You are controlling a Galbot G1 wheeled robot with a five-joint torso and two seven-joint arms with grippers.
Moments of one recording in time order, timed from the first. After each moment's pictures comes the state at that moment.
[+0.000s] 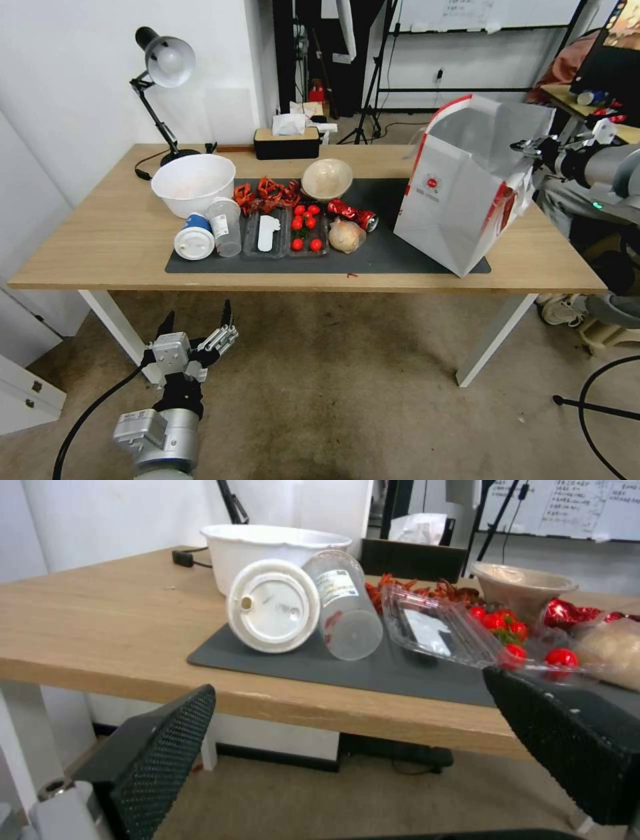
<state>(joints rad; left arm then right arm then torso) 1.86 -1.49 -0.48 -2.33 -0.20 -0.01 -0.20 -0.55 0.50 0.35 1.86 2.05 -0.39 0.86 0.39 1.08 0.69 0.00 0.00</state>
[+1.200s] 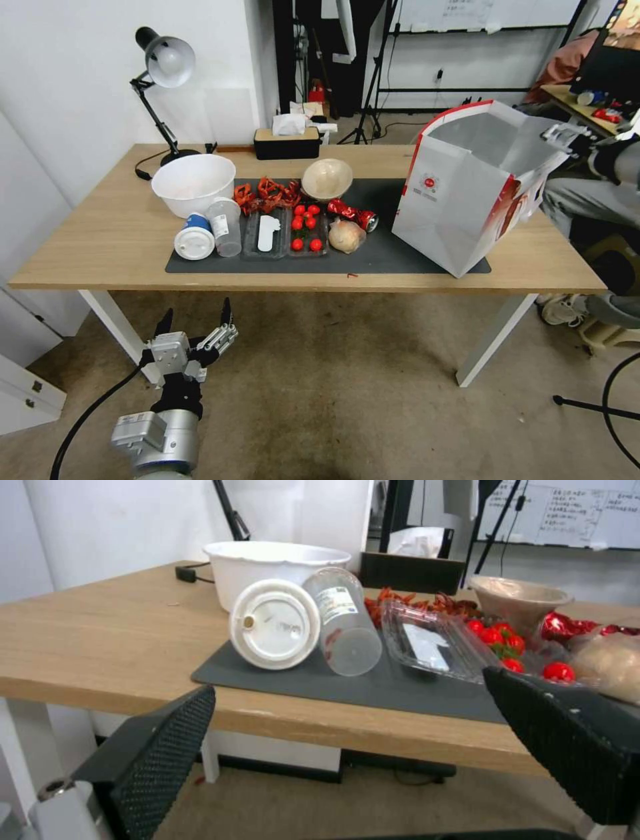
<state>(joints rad) 1.87 -1.50 -0.48 -2.35 -0.18 -0.03 -0.19 -0.66 0.40 0.47 2.10 1.89 -0.36 1.12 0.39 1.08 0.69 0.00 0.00</state>
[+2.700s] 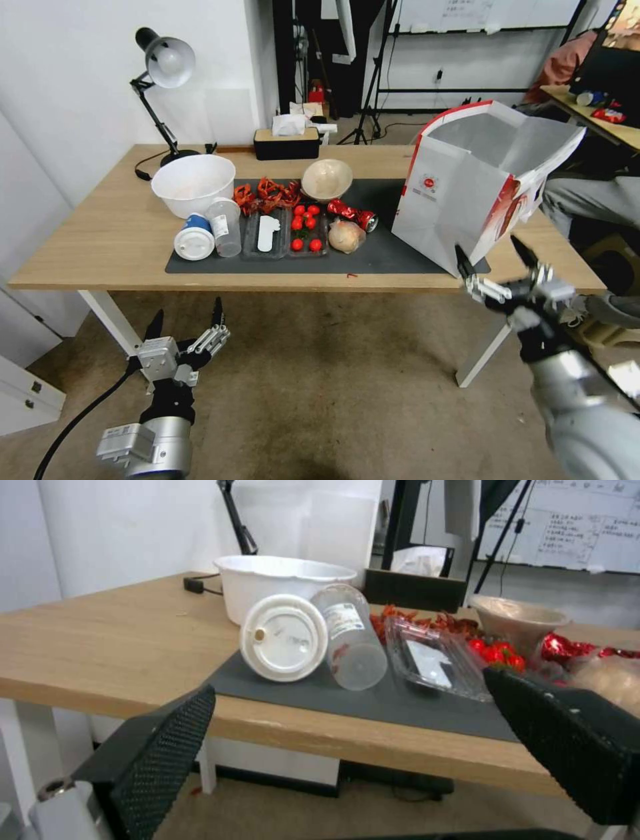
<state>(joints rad) 1.90 -1.55 -0.52 -2.35 -0.19 -0.08 -0.12 -1.81 0.70 0.55 2.17 0.58 0.56 0.26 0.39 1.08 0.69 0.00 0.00</state>
